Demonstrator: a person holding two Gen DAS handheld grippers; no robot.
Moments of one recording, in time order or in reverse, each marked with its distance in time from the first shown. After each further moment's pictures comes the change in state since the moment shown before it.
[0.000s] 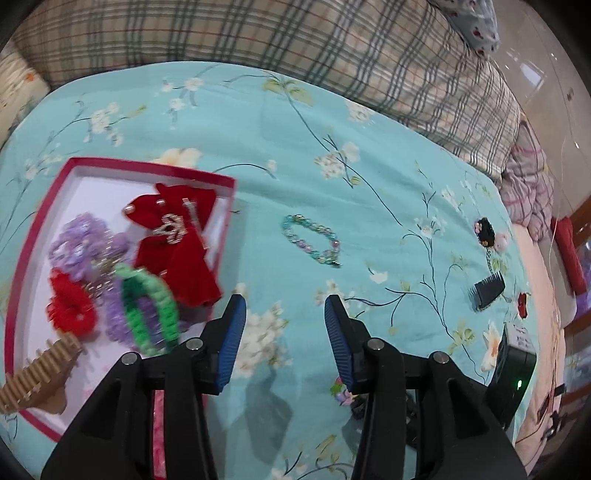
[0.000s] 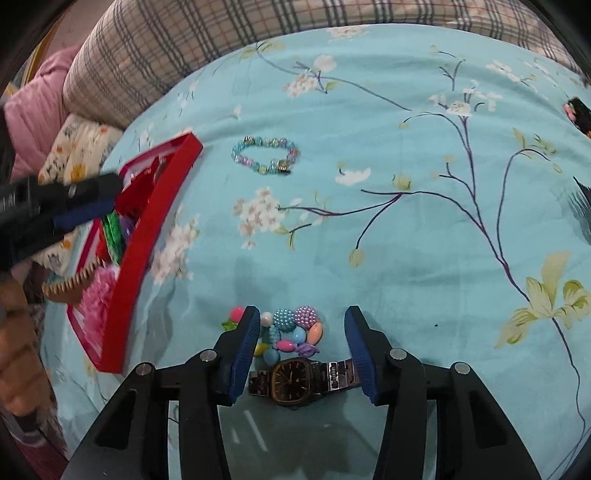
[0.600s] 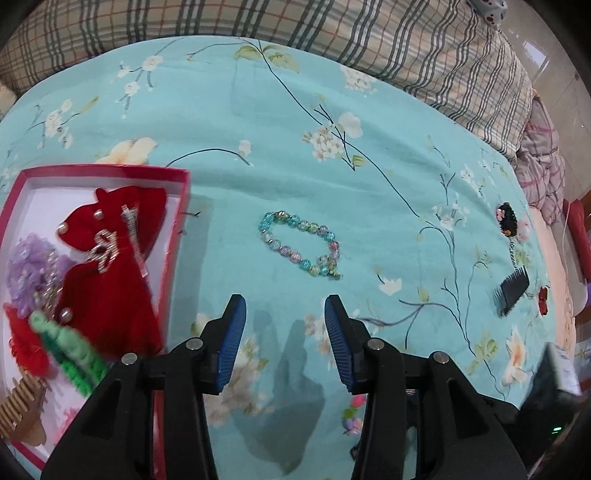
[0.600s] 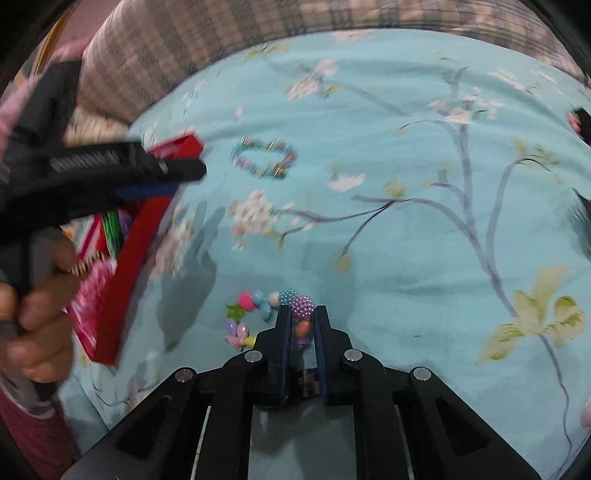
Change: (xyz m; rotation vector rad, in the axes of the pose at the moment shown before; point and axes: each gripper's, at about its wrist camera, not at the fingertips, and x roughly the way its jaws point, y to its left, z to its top) left arm 0.063 -0.021 0.016 0.034 0.075 0.028; right arm -0.011 -0.020 -0.003 -0.007 -0.031 0.024
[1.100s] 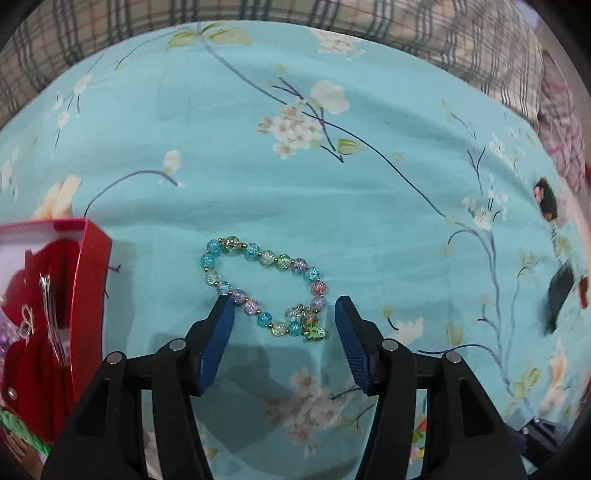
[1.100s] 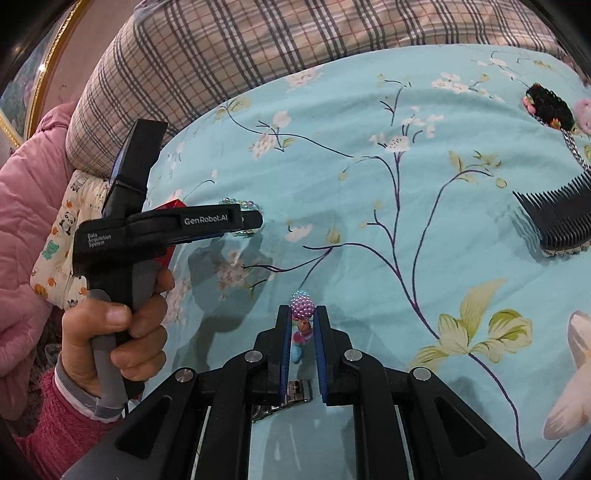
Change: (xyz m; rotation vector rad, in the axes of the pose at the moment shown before) left arm 0.065 -0.046 0.023 0.137 0.018 0.128; right arm -0.031 -0.034 0.012 0.129 -0.101 0.044
